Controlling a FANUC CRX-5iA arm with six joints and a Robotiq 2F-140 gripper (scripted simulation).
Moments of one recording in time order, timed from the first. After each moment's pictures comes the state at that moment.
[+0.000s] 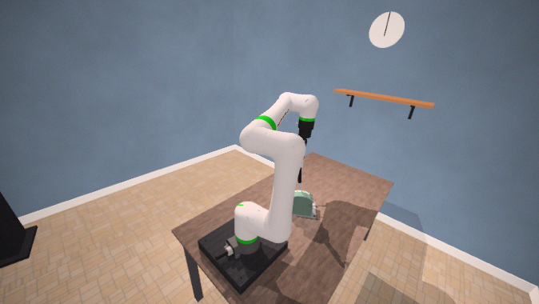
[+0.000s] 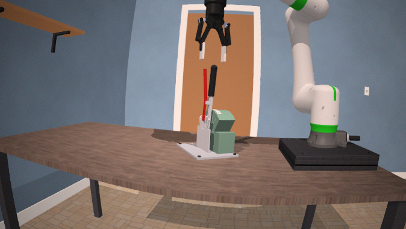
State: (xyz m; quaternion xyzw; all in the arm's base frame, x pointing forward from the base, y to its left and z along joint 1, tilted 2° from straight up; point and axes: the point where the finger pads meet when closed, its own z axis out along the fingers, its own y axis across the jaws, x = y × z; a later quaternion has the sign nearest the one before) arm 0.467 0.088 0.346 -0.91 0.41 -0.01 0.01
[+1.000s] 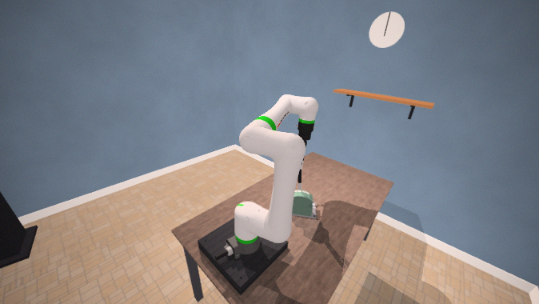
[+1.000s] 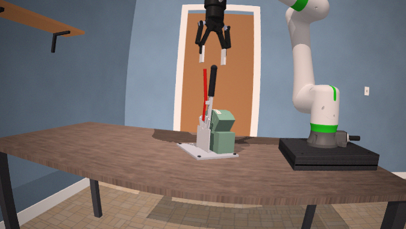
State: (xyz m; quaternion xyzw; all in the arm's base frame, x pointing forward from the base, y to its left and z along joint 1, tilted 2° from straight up) arm 0.468 0.088 0.333 -0.91 0.41 -0.01 0.01
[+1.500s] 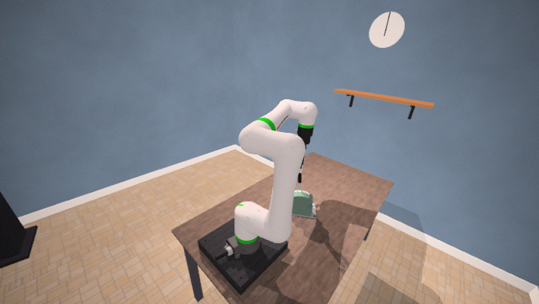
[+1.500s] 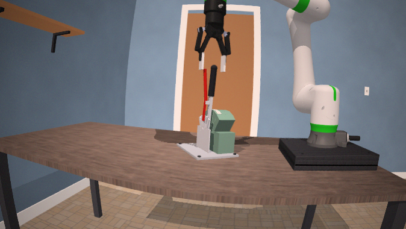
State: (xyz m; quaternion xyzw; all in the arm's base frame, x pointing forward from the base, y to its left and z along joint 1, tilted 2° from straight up) arm 0.469 0.088 0.305 -0.91 0.41 -0.01 0.01
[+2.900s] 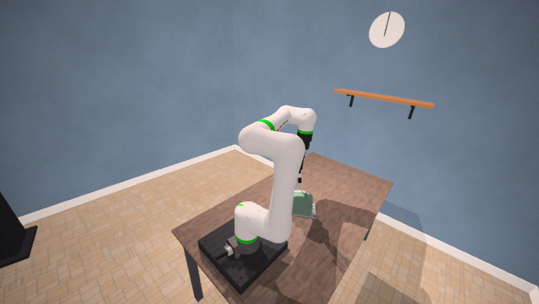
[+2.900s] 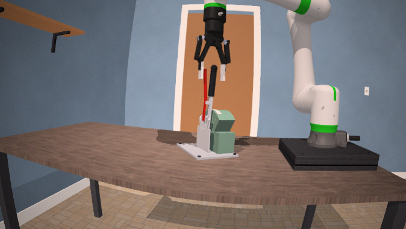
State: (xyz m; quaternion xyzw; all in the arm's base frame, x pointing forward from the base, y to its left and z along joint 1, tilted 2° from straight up) arm 0.470 0.088 0.269 -0.91 0.41 -0.01 0.01
